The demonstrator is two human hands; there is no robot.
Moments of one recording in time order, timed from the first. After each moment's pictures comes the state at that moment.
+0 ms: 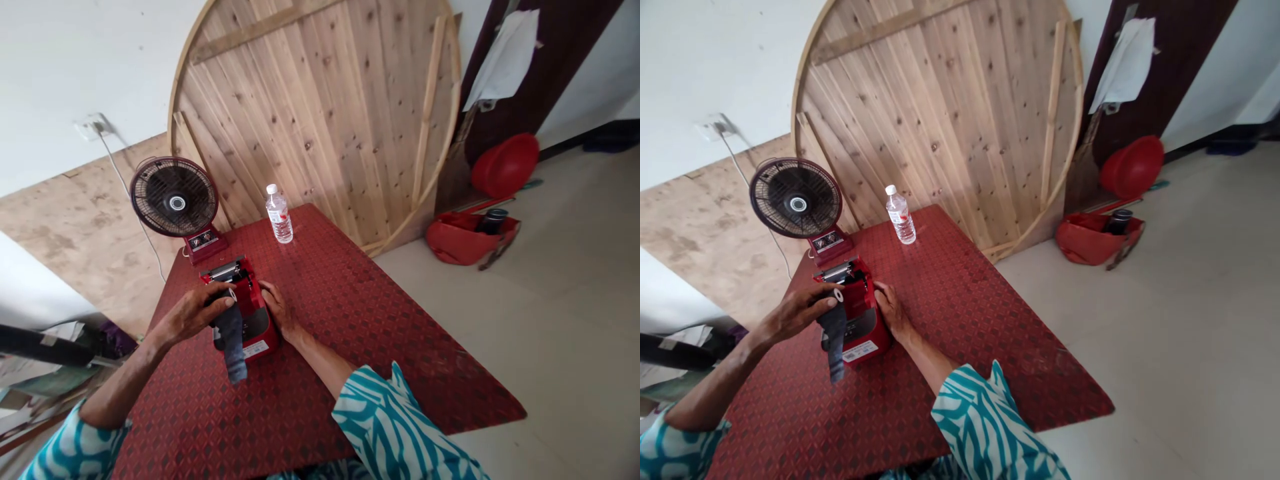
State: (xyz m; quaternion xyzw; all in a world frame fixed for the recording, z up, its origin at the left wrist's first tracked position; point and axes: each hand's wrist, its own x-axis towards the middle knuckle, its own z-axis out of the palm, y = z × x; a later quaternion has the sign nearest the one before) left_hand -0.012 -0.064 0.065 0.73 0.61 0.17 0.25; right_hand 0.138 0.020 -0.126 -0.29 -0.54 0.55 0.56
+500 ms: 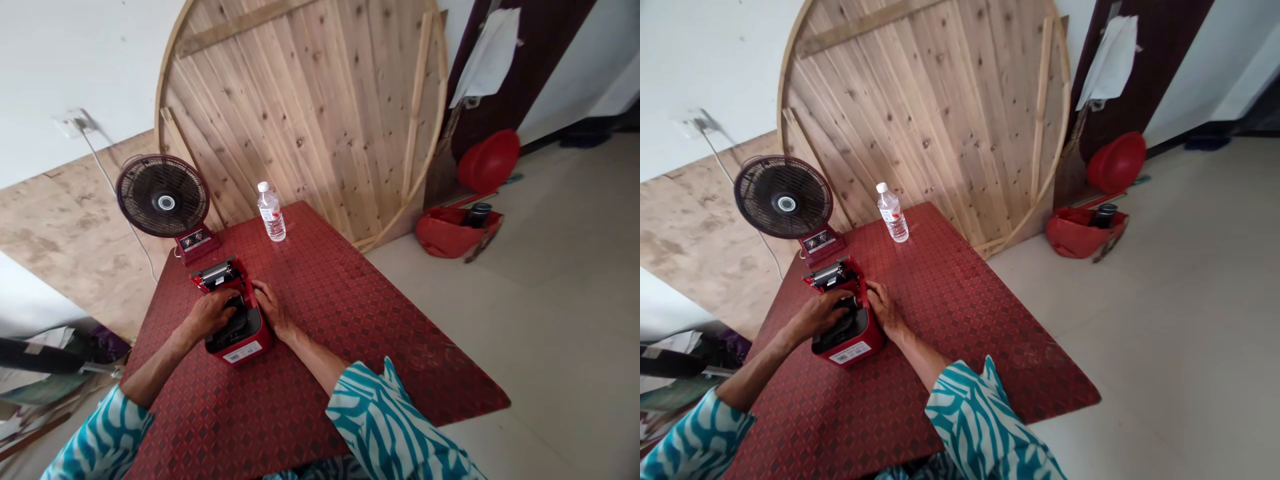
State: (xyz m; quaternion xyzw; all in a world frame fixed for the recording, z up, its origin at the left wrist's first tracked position) left_hand -0.003 -0.028 0.005 0.76 0.63 0.04 0.12; right_hand 0.143 0.016 -0.119 -0.29 -0.54 0.56 0.56
